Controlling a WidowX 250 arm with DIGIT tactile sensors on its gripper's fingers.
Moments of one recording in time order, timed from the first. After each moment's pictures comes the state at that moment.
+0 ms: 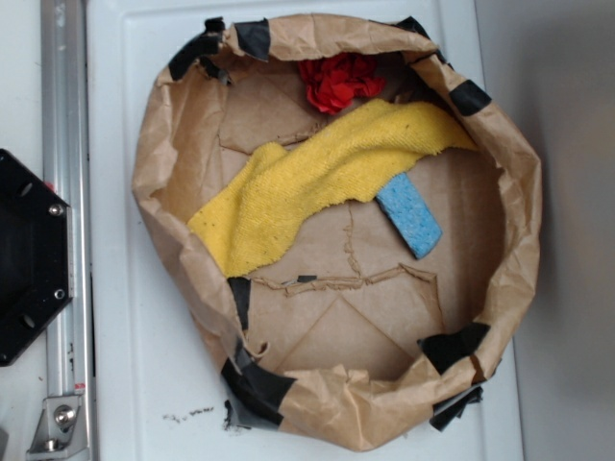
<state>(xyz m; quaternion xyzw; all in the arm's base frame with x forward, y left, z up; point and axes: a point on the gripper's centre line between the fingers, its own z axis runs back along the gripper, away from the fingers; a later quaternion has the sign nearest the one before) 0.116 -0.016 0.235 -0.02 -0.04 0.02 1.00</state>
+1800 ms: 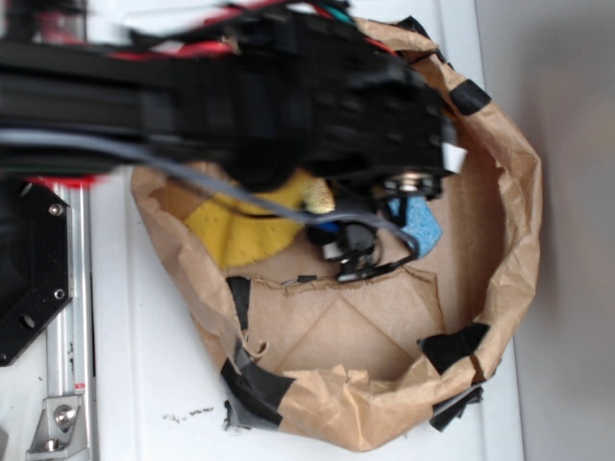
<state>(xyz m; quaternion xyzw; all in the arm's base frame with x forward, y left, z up) 0.276 0.037 0.020 0.05 0.06 0.07 0.99</state>
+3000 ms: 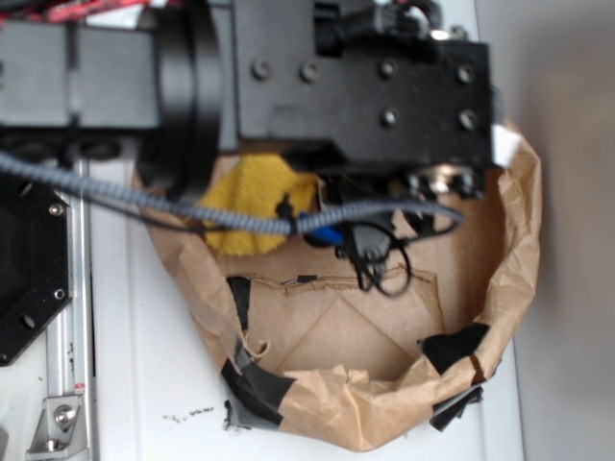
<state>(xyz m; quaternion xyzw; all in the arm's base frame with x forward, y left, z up) 0.272 0.016 0.118 0.05 0.02 0.02 1.00</state>
